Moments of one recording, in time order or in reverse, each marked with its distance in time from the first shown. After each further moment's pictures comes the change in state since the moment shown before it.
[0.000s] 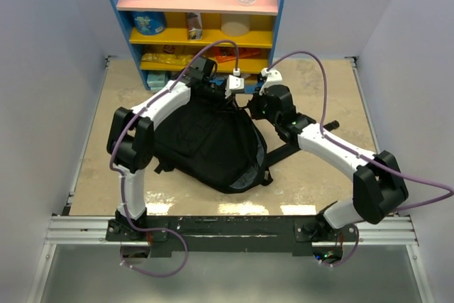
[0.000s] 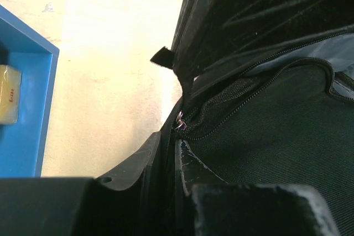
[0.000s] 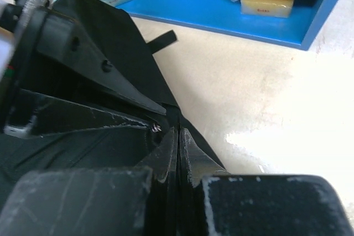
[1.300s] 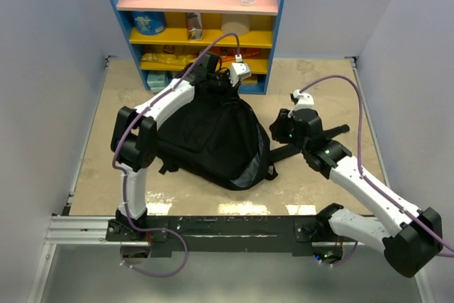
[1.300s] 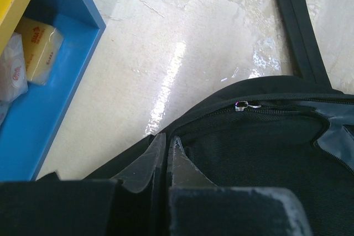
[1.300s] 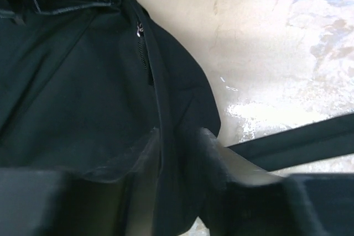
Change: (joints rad) left arm -0.027 0.032 0.069 0.112 -0.210 -0.363; right arm -0.018 -0.460 -0.235 -0.314 0.068 0.136
